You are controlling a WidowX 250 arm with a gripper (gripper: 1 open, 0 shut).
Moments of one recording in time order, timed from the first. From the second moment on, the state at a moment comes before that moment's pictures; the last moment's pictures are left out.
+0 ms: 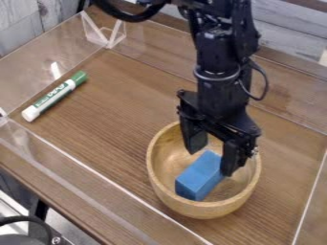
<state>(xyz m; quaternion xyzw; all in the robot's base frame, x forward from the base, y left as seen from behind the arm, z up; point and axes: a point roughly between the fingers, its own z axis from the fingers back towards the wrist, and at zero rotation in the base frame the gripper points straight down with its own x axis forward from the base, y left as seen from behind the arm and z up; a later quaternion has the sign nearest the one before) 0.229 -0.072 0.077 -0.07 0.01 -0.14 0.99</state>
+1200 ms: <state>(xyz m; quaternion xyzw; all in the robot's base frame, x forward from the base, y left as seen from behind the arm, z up) 0.227 -0.068 0.064 -0.09 0.00 -0.14 0.99</state>
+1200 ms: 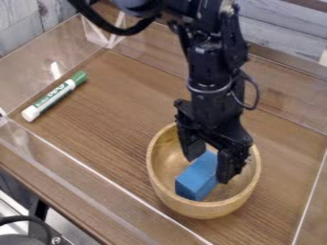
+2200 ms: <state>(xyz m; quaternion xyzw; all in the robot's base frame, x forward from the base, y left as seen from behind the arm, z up) 0.225 -0.068 0.042 -0.09 0.00 -0.15 0.99</state>
